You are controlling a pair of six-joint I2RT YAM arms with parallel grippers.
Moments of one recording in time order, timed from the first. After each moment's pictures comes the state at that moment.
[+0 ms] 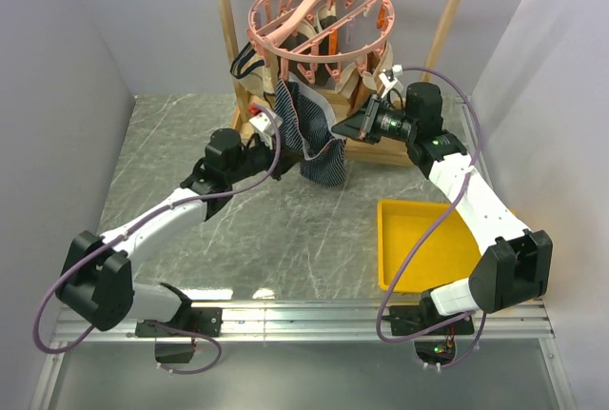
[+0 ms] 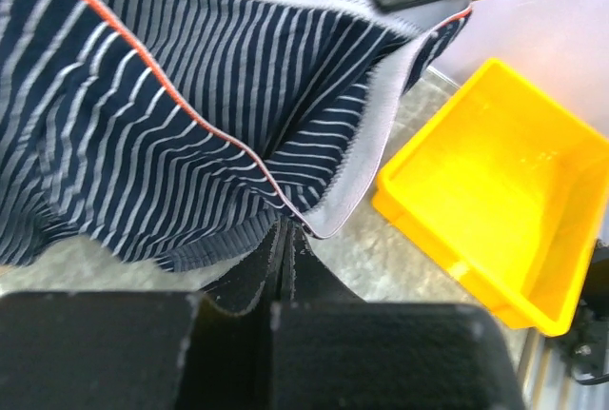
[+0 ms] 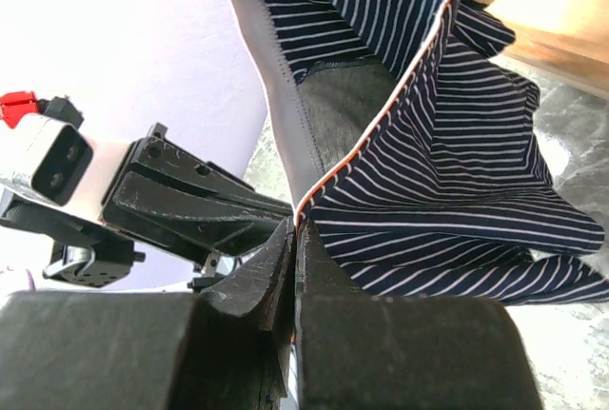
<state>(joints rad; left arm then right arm) -0.54 1.32 0.90 0.29 0.44 -0.21 0.27 1.40 1.26 -0.15 -0.70 0.73</state>
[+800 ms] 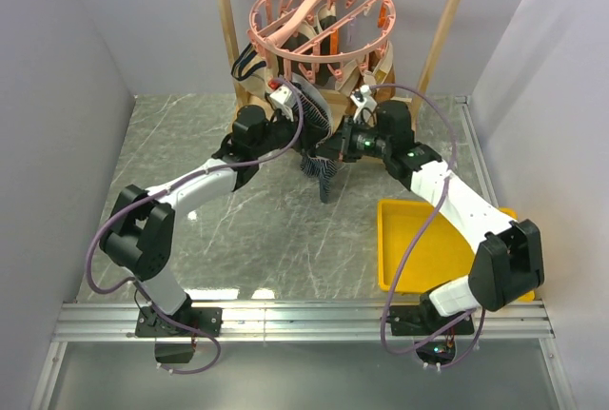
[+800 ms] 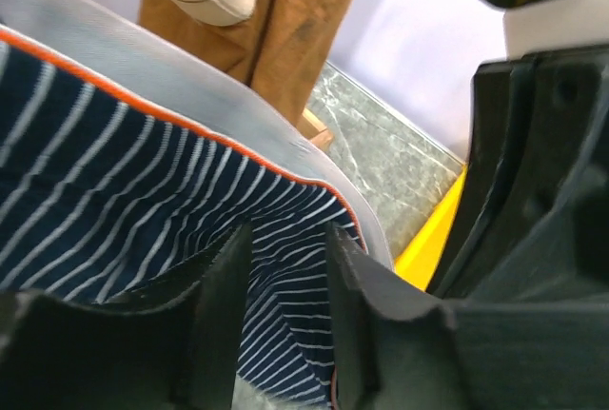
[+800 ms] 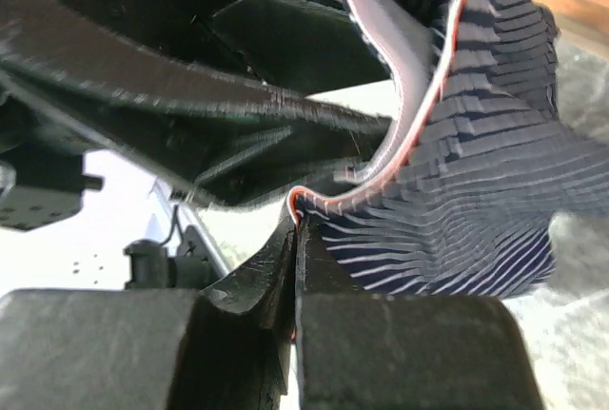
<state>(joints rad) -0.56 1.67 1.16 0.49 0.42 -0.33 0.40 1.42 1.16 -0.14 -0.59 0.58</state>
